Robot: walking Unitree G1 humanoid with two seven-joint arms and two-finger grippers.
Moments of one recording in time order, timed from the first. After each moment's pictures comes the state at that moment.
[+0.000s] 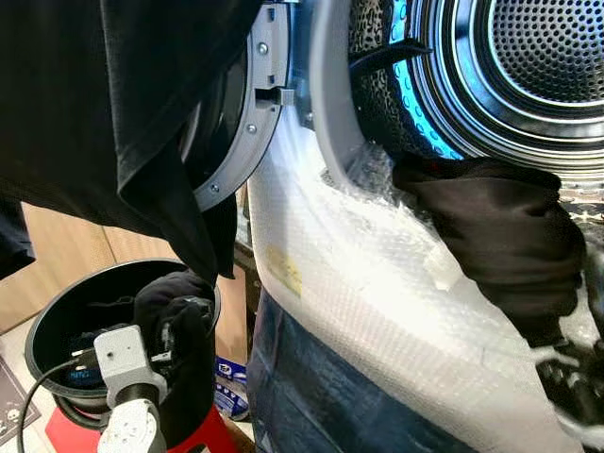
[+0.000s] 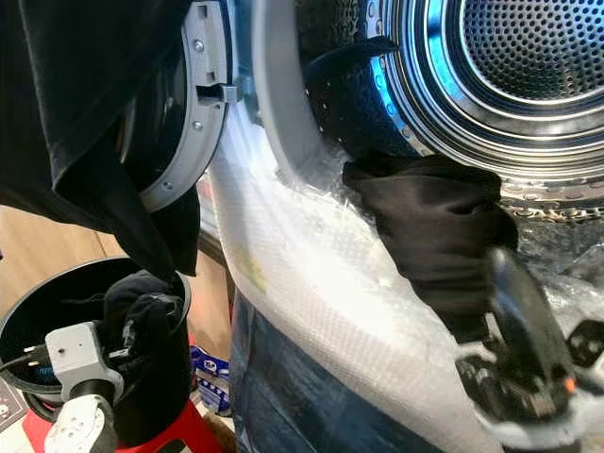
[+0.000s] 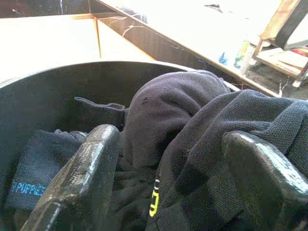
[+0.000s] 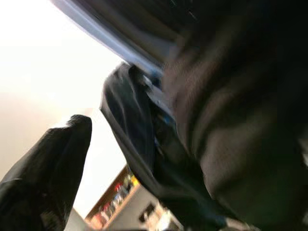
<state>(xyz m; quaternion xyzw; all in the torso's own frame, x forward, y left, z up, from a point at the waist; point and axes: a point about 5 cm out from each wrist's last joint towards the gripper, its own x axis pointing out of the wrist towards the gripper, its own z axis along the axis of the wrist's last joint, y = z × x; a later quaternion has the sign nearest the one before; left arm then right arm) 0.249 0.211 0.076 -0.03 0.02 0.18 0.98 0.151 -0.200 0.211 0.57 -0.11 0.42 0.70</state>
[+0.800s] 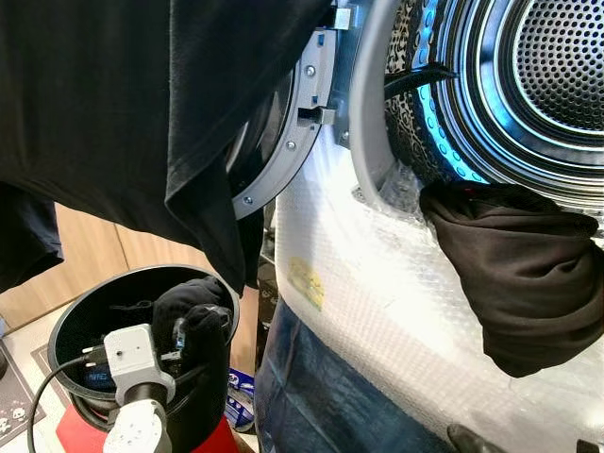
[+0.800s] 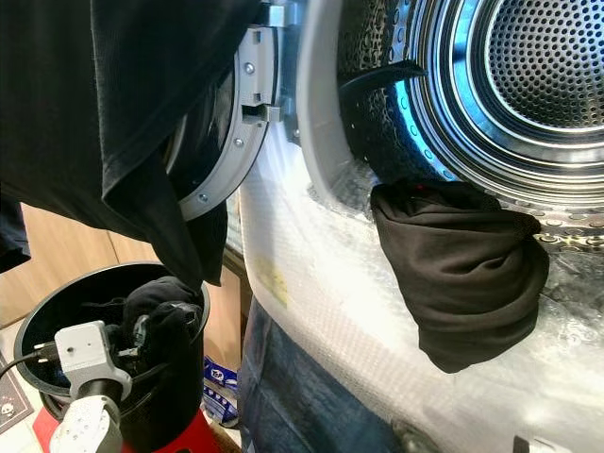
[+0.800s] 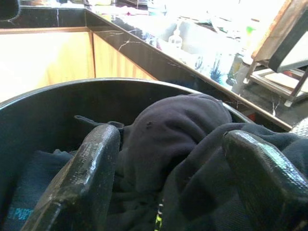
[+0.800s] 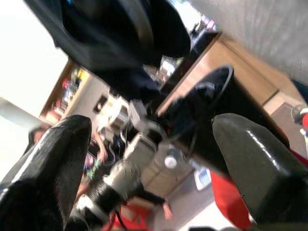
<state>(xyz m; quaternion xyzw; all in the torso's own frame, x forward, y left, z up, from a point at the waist) 0.249 0.204 0.078 -0.03 0.01 0.14 0.99 0.111 -0.218 0.096 0.48 0.14 0.43 0.75</state>
